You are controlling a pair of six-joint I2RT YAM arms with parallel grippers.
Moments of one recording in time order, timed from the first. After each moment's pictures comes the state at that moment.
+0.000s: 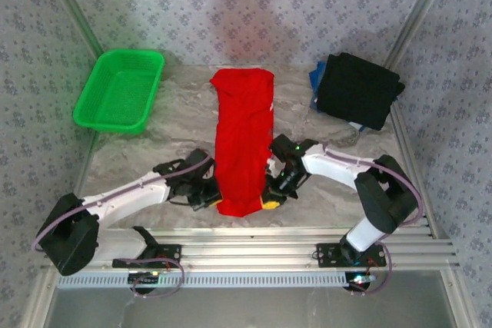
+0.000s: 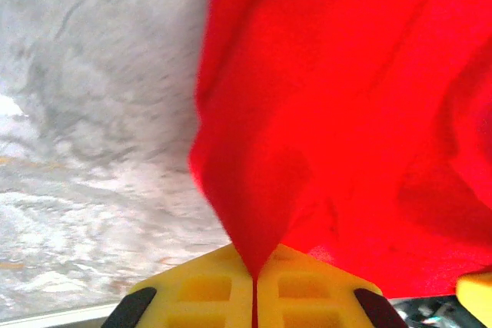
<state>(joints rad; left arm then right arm) -0.75 1.23 0.70 -0.62 0.27 -1.15 0.67 1.59 0.96 -0.84 -0.72 0.60</state>
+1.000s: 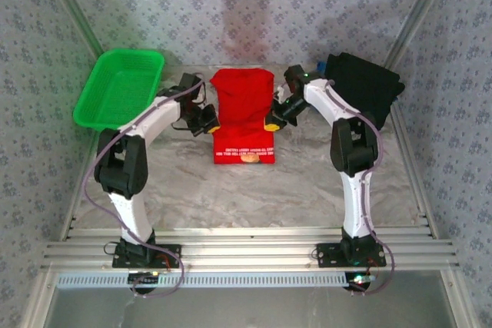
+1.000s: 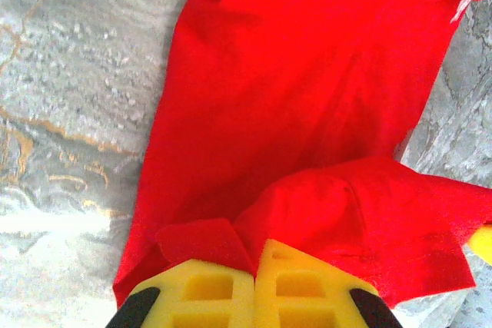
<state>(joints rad) -0.34 1.90 1.51 -0.78 0.38 -0.75 0.31 2.21 1.92 -1.13 -0.67 0.39</state>
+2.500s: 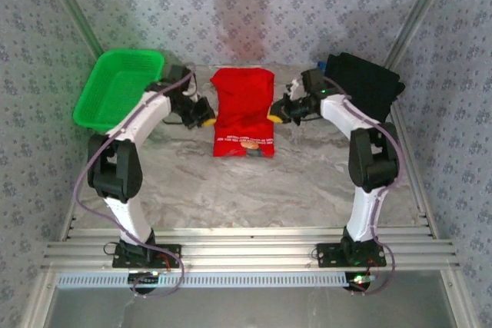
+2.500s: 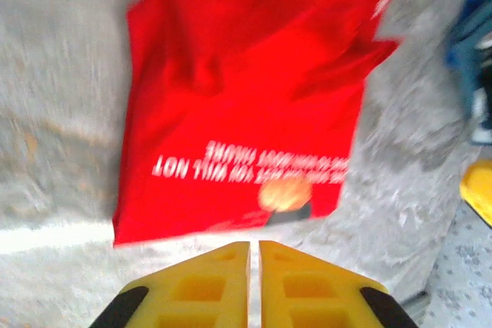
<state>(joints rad) -0.30 1.83 1.52 -0.84 0.47 -0.68 0.26 1.96 1.48 -0.51 -0.80 0.66</state>
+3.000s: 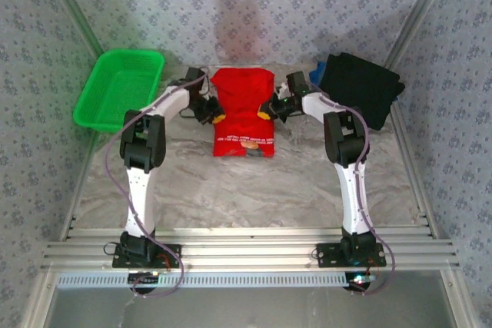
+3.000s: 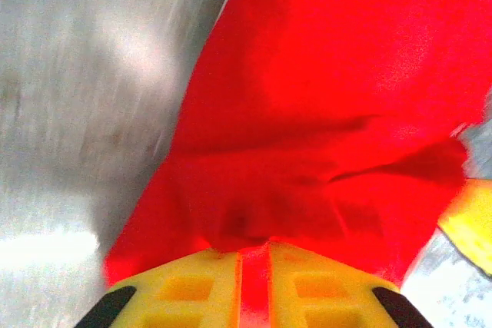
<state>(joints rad) -0.27 2.31 1.93 -0.76 0.48 -0.73 0.25 2.40 1.85 -0.37 -0.80 0.81</state>
